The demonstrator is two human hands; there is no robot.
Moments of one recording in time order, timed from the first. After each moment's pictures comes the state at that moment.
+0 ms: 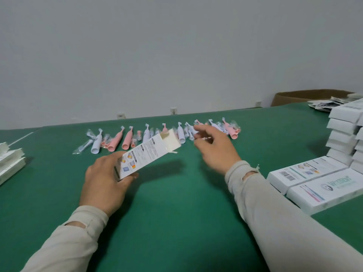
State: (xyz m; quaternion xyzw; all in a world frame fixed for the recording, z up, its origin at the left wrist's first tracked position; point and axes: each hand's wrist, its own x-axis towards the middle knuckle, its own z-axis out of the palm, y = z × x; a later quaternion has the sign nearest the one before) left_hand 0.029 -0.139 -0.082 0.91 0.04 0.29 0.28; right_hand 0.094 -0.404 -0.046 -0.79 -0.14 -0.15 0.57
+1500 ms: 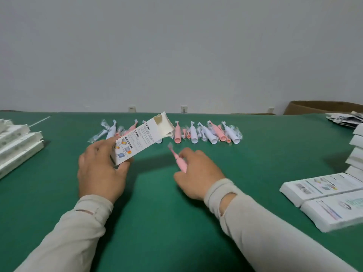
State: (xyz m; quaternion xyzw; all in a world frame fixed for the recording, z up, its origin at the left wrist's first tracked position) left_hand 0.038 -0.121 -0.082 0.88 0.13 0.36 0.27; right_hand 0.058 -0.344 -0.045 -0.96 -0.15 -0.03 0.24
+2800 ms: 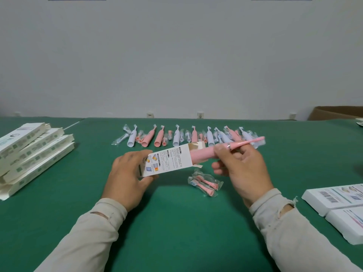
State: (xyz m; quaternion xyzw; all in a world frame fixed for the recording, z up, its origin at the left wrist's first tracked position) left_hand 0.012 -0.113 -0.091 0.91 0.01 0.31 0.26; right_hand 0.050 -0.379 -0.050 -0.67 -0.14 -0.08 0.73
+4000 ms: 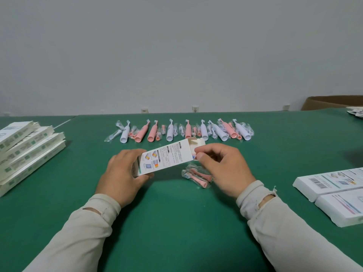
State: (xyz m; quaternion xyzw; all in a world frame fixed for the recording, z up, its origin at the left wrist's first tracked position) left_hand 0.012 -0.114 -0.090 0.93 0.00 0.27 0.25; right_hand 0.042 -0.373 -0.055 -0.77 -0.20 -0.09 0.60
